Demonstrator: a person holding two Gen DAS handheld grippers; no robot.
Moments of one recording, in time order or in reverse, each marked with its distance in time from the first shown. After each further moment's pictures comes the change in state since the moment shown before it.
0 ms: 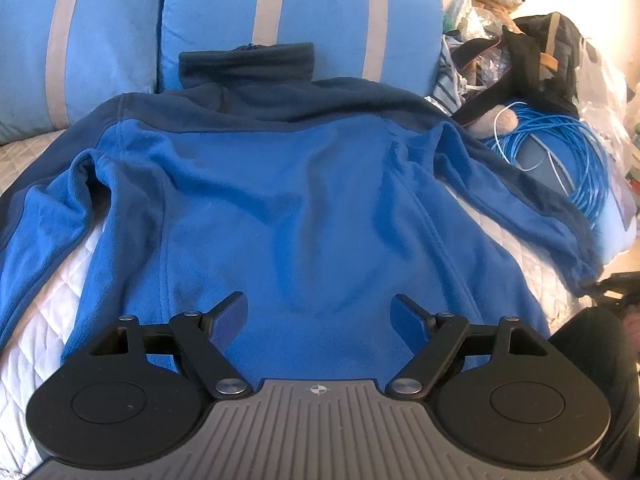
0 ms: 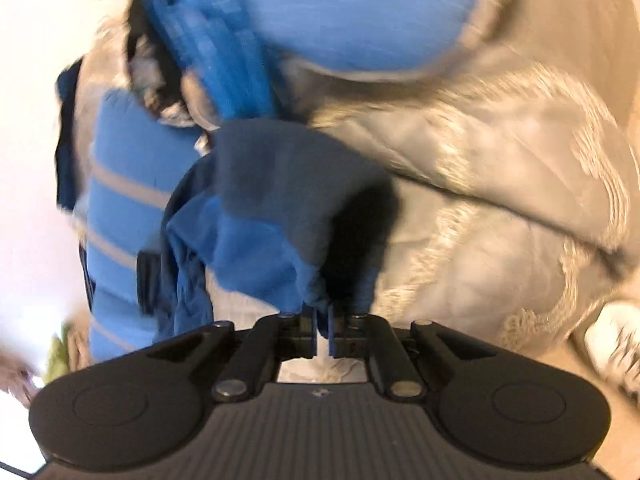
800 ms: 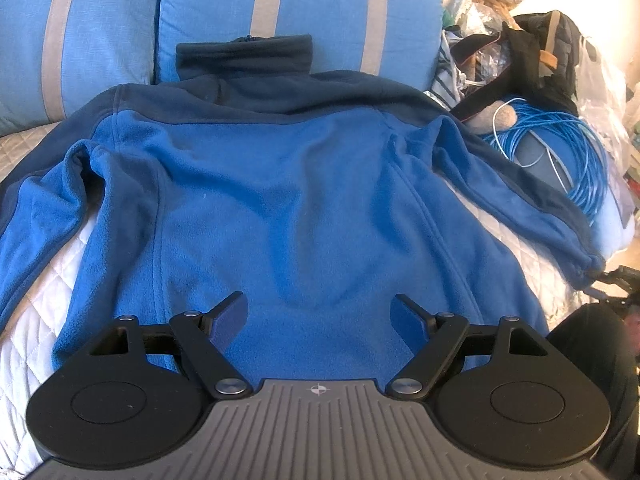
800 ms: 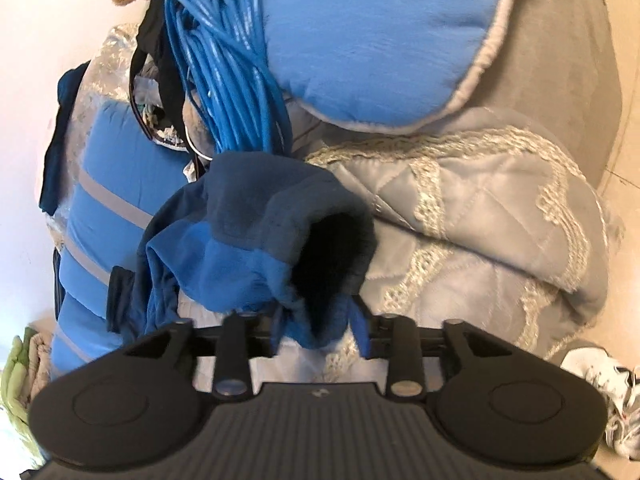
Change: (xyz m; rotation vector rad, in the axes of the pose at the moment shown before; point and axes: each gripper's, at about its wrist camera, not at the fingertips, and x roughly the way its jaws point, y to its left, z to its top) left arm 0.006 0.003 -0.005 -0.013 0.015 -0.012; right arm -0.019 0.015 -0.007 -0.125 -0.140 -0.097
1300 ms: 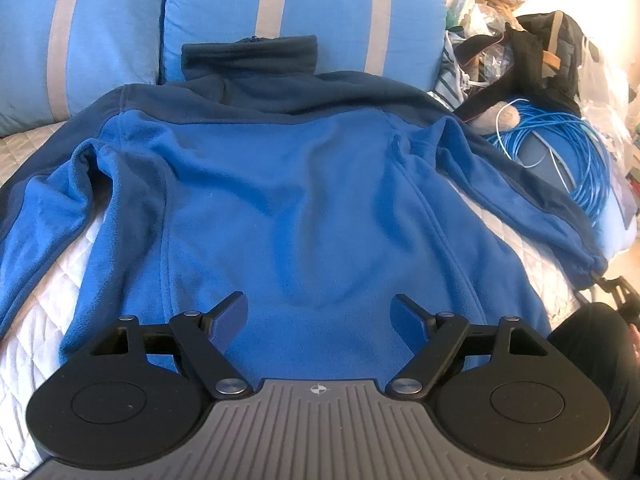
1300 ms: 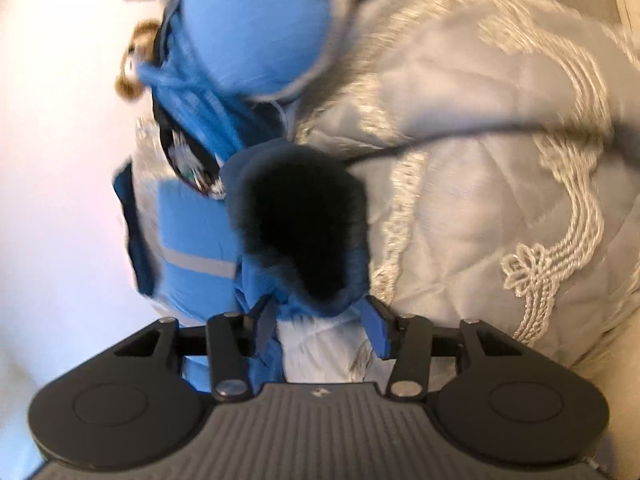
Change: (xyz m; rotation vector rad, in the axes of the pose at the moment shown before) left arm -0.005 0.002 -0.001 -0.002 0.001 0.016; right arm 0.033 -0.068 -0.044 0.392 -0.066 0.405
